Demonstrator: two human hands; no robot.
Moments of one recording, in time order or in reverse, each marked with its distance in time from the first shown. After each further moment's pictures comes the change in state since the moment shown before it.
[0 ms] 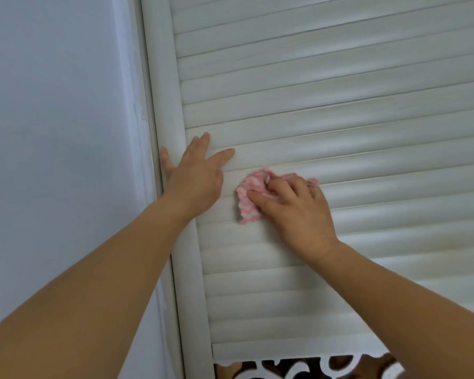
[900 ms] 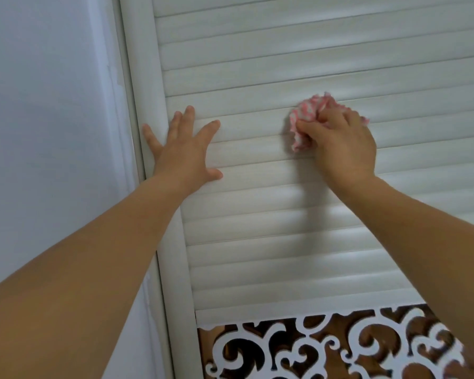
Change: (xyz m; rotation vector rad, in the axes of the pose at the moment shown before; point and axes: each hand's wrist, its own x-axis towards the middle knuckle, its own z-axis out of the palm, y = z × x) left_hand -0.003 0.009 0.016 0.091 -0.044 -0.058; right_hand 0.021 0.072 -0.047 -0.109 -0.199 0.329
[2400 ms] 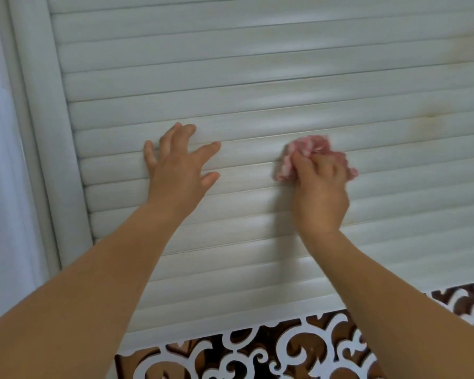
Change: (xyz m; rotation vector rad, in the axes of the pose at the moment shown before) left_hand 0.000 0.119 0.020 -0.274 0.244 0.128; right_hand -0.062 0.076 0.011 0.113 0.184 0.365
